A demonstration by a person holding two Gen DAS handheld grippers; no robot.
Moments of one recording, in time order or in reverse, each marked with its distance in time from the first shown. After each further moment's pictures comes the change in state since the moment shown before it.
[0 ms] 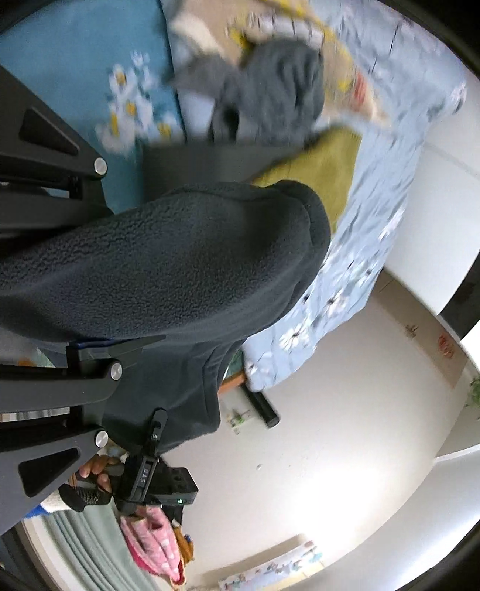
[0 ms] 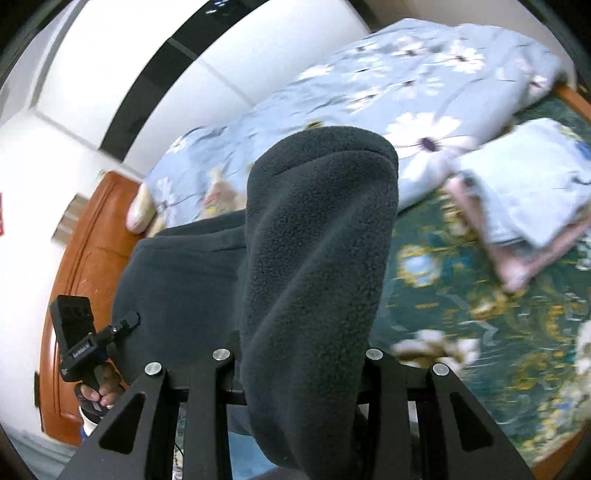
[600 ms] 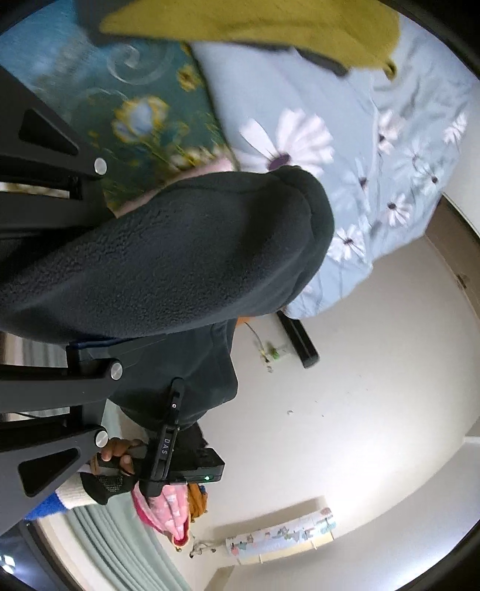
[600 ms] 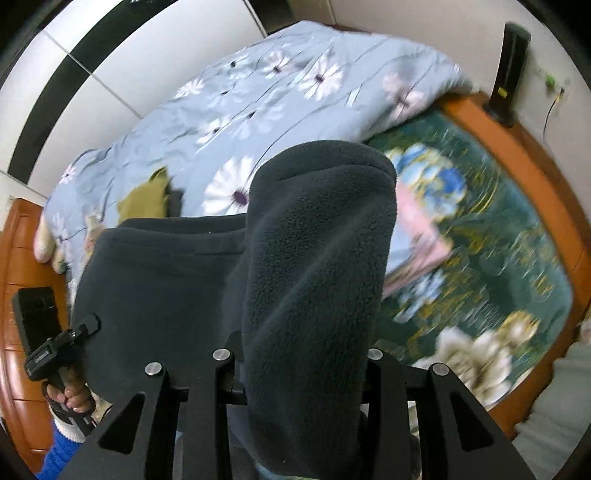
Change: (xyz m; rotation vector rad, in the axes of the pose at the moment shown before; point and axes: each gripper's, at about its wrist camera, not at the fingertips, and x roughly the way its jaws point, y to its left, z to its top) left arm 0.241 -0.122 0.068 -0.023 0.130 -0.272; right arm -0.113 -0.165 0.148 0.053 0.061 -0.399
